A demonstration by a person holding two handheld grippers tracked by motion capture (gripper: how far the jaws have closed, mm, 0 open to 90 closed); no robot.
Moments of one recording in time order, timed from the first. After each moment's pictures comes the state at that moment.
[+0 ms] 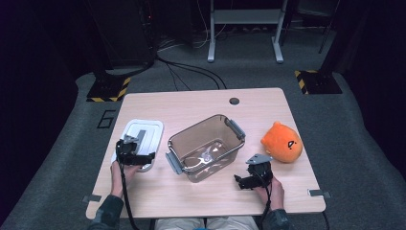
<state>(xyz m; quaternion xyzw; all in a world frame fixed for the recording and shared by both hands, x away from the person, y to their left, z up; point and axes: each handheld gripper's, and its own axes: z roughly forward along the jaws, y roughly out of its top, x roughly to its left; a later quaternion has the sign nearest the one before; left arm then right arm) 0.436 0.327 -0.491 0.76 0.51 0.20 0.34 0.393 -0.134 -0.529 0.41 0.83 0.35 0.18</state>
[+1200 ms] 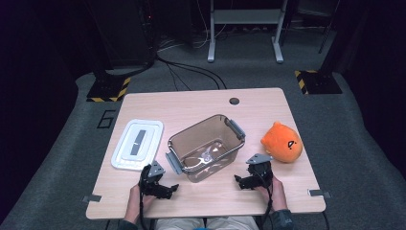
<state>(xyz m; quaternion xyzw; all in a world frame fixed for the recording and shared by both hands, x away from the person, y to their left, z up) 0.371 0.258 -0.531 0.85 0.36 0.16 0.35 0.395 -0.135 -0.529 0.40 0.83 0.35 0.18</state>
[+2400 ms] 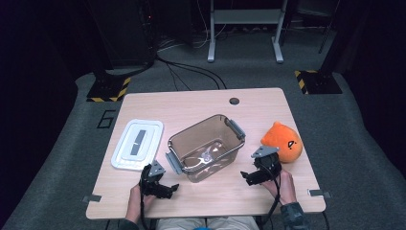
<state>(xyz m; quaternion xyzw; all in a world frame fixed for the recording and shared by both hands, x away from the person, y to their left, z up) 0.372 0.258 -0.531 0.85 0.36 0.16 0.35 0.393 -0.148 -0.473 0.37 0.85 0.32 0.18</state>
